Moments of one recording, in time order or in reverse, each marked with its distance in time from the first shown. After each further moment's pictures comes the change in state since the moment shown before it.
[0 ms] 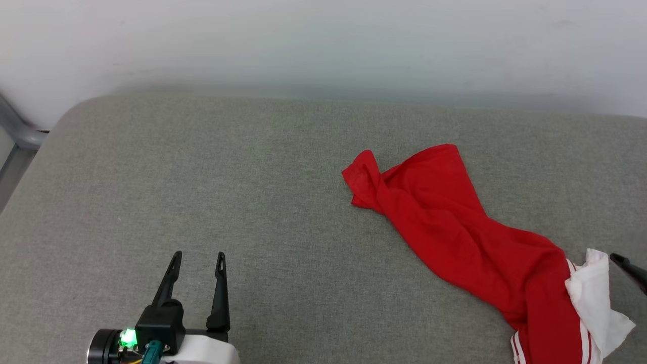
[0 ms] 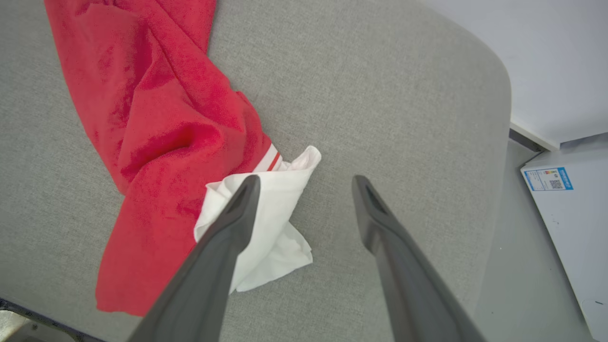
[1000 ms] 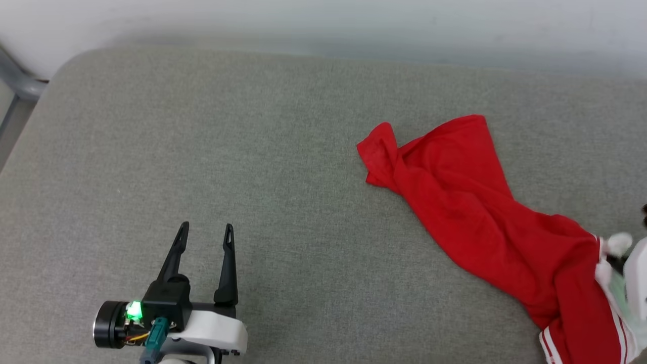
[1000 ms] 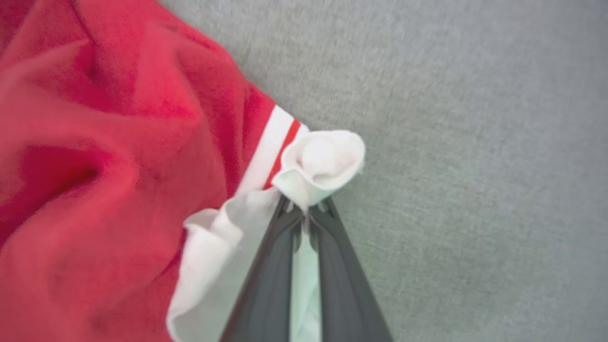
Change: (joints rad) left arm -0.096 0.001 -0.029 -0.002 -0.005 0.014 0.000; right arm -0.186 0.071 0.239 0.437 0.090 0.000 -0.170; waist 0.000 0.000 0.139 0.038
